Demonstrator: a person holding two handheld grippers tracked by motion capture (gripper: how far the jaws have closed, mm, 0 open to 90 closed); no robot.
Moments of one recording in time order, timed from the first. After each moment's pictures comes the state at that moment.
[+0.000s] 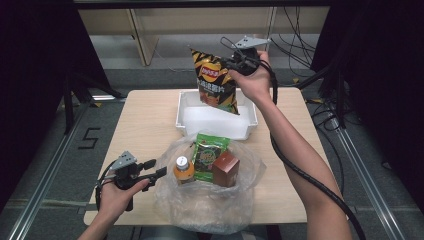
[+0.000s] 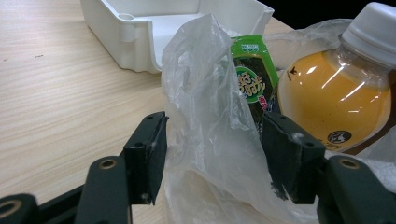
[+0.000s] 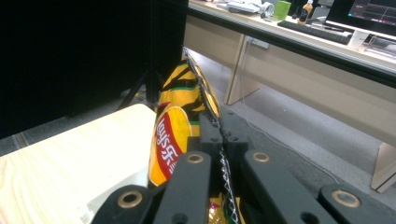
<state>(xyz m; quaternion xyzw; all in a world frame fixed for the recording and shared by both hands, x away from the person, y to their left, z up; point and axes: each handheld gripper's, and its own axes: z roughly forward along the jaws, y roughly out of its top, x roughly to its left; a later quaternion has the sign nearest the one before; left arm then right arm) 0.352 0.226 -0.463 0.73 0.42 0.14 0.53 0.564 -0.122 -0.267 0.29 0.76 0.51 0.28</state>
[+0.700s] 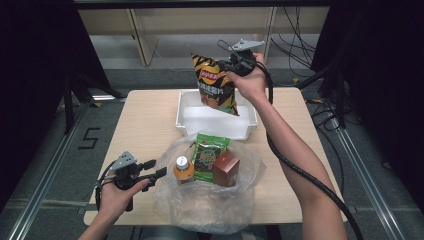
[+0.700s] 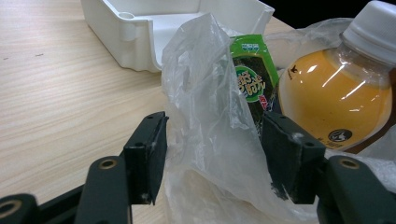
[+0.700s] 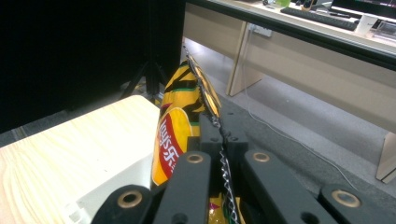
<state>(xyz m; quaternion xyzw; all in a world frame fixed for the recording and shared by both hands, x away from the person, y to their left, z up) 0.351 0.226 -0.463 0.72 0.43 0.13 0.53 0.583 -0.117 -0.285 0.30 0.77 0.50 0.27</state>
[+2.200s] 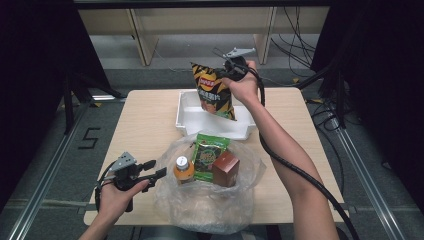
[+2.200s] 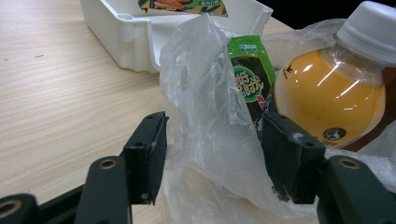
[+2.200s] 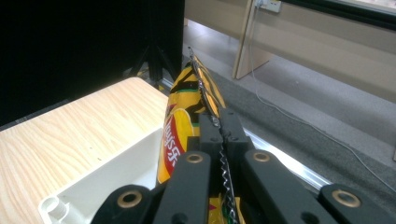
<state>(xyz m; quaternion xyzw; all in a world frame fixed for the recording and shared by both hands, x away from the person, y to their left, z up) 0.349 0.227 -0.462 0.73 0.42 0.14 0.52 0.612 -0.105 -0.324 0.33 0.78 0.48 0.24</state>
